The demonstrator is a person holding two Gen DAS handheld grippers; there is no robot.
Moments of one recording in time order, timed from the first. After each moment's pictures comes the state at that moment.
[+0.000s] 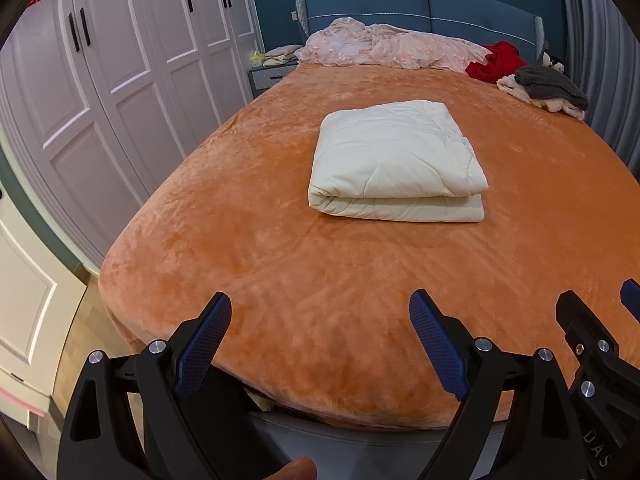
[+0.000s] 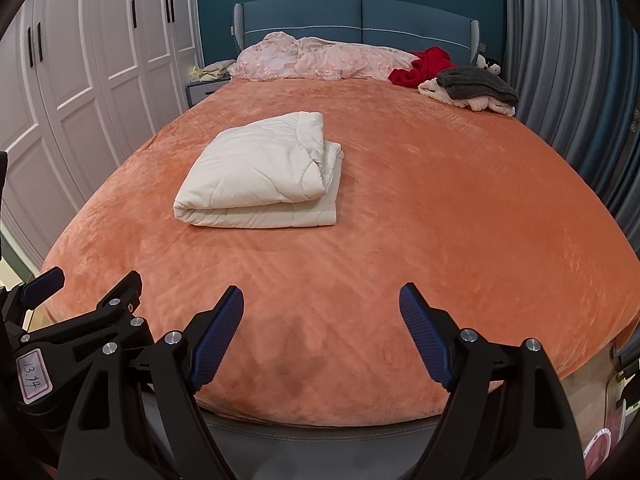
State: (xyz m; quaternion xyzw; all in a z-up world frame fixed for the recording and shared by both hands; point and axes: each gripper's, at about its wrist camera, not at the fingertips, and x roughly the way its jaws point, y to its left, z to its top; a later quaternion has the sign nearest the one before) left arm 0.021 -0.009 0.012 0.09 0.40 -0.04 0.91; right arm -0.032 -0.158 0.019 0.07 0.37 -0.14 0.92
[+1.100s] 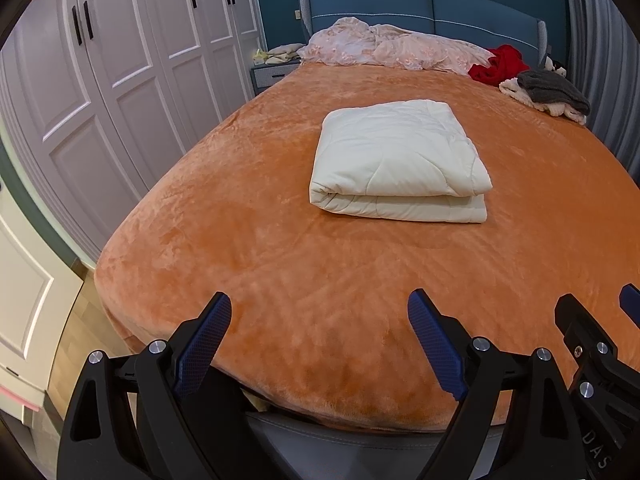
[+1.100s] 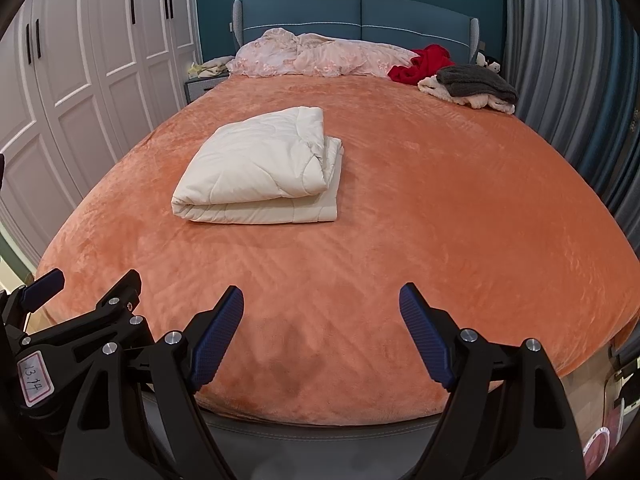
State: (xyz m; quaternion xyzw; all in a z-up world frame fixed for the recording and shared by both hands) left arm 0.020 -0.008 0.012 0.08 0.41 -0.04 0.91; right arm -0.034 -0.153 0.018 0.07 0.38 -0.14 0.91
